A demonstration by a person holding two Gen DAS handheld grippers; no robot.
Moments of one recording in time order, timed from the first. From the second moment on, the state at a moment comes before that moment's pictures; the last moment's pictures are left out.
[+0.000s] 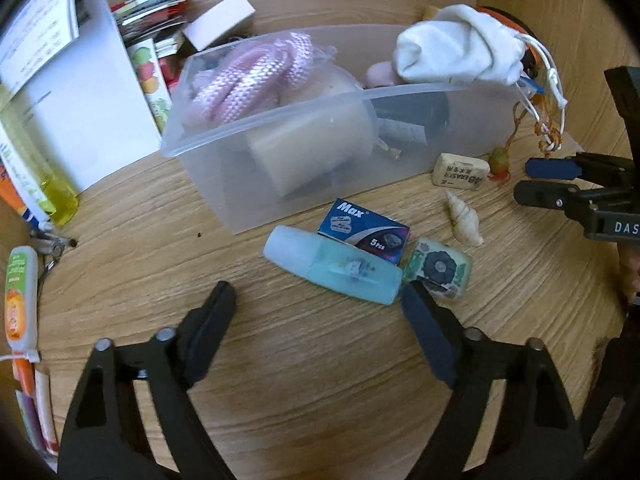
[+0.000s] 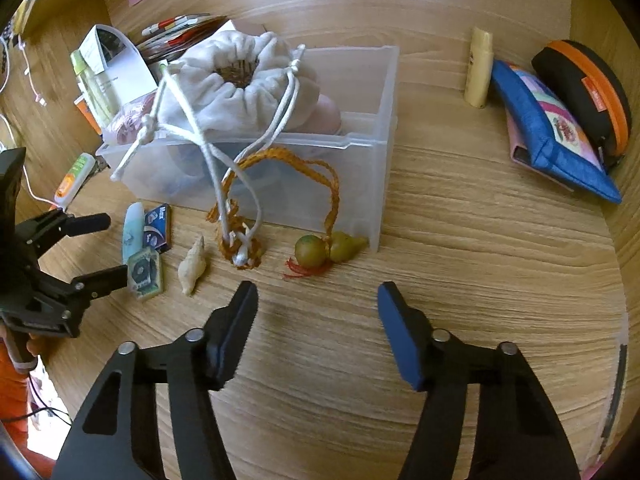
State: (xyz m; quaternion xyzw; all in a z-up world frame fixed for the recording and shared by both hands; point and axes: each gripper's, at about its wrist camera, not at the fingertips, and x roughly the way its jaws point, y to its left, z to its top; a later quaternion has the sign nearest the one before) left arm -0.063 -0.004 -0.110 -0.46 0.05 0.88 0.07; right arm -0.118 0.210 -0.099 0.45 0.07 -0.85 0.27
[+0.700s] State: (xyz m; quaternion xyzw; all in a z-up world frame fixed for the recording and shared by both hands) left arm -0.056 0.002 -0.104 -0.44 0.05 0.89 0.11; right arm -0.122 0.182 -0.103 0.43 0.10 -0.87 0.24
